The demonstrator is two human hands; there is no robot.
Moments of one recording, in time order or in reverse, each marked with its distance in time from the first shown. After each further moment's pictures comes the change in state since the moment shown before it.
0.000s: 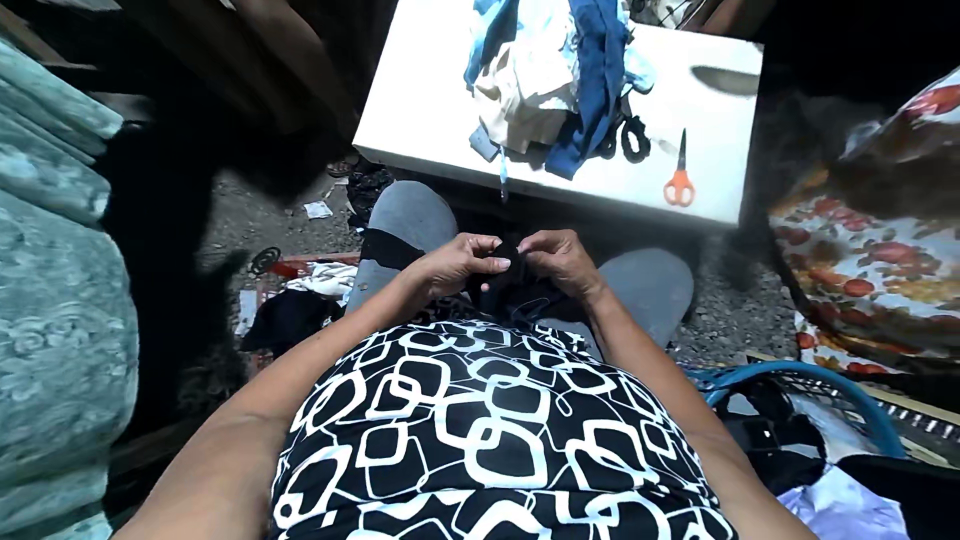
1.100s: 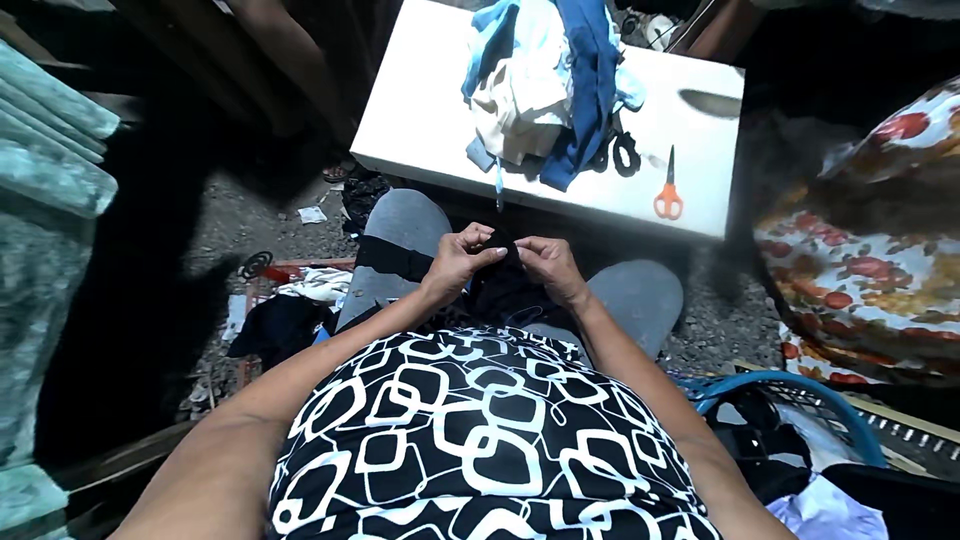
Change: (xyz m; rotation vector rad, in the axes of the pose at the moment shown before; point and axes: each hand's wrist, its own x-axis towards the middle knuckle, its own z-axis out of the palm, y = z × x) left_hand 0.009 -0.030 0.006 0.273 0.392 0.504; right_hand 0.004 0.007 0.008 -0.121 0.184 0.117
